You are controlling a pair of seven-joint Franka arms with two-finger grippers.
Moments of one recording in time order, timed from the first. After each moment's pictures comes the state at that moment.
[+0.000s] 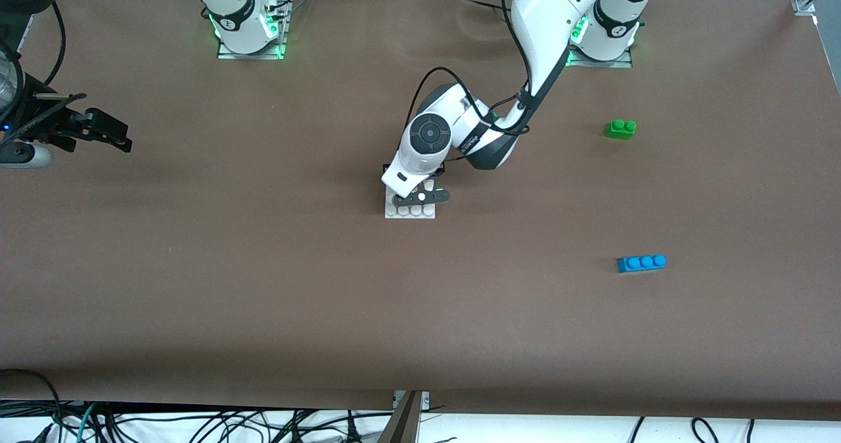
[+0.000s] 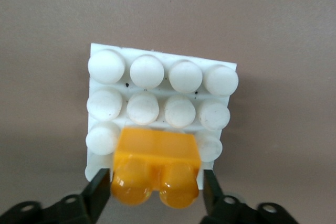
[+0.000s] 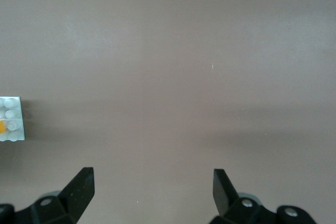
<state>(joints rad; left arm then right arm) -0.67 0.81 -0.16 -1.41 -0.16 2.19 -0.85 -0.01 0.07 0.03 -1.57 0.00 1.62 0.02</state>
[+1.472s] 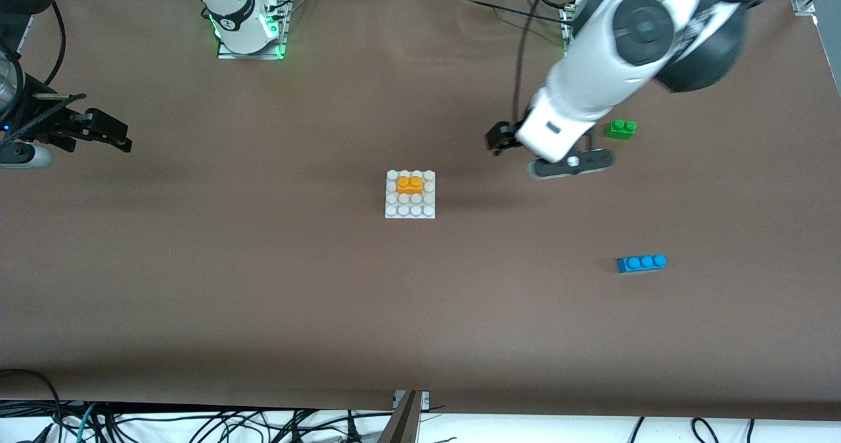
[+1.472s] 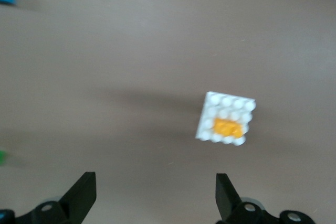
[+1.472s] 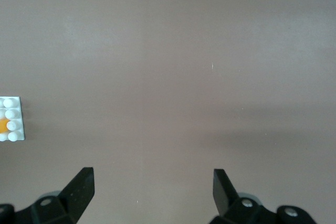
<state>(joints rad) -0.31 0.22 -0.15 -1.48 -0.16 1.64 -0.63 -0.01 0.07 0.03 -1.57 0.00 1.62 0.02</state>
